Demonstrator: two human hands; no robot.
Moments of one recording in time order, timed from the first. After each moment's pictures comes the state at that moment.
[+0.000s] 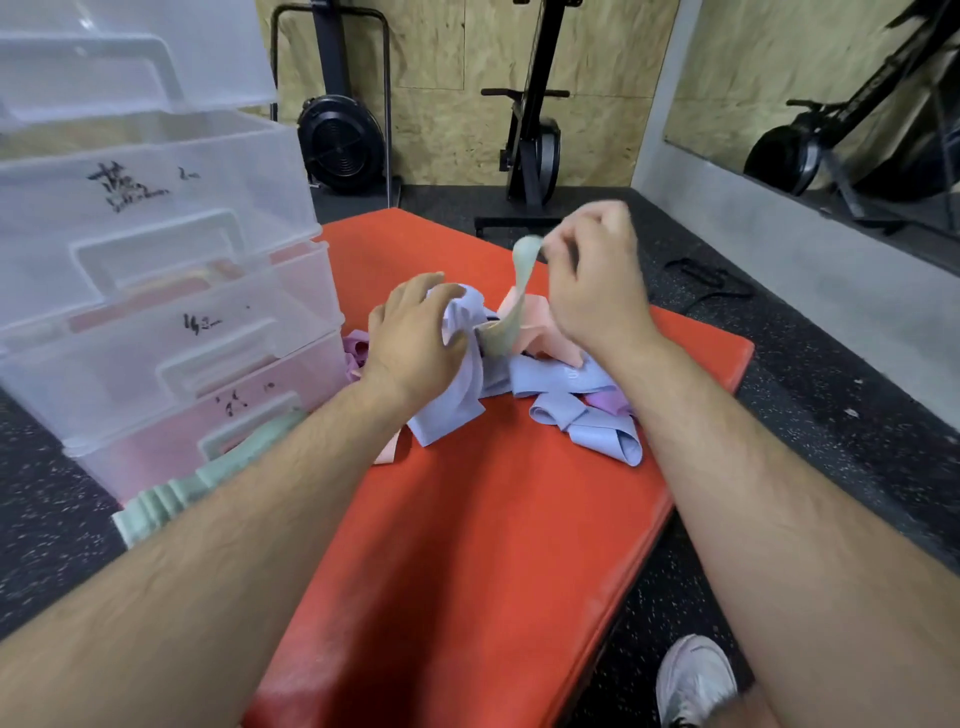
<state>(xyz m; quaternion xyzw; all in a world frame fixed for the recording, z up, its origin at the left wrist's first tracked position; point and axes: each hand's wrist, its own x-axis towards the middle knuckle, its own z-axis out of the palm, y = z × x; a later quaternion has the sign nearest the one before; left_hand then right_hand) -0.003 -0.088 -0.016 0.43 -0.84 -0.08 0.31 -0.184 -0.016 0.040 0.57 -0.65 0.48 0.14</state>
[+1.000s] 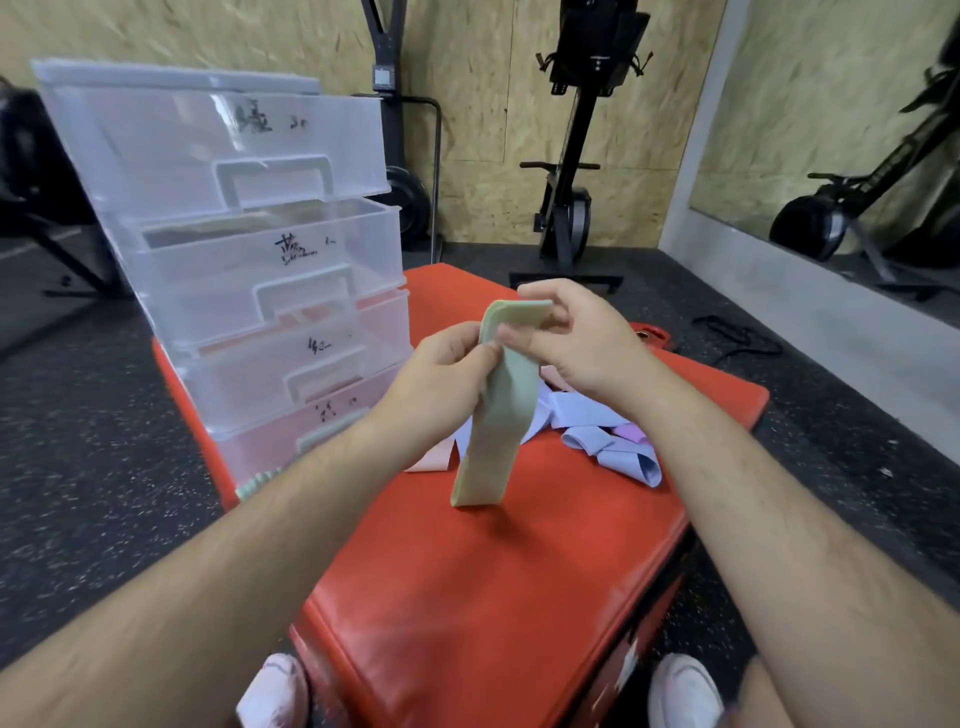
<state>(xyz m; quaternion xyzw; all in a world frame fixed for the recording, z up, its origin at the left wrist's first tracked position) 0.068 0.021 0.058 0.32 -0.72 -0.47 0.40 -0.096 0.068 0.093 0.61 -0.58 0.48 -0.25</state>
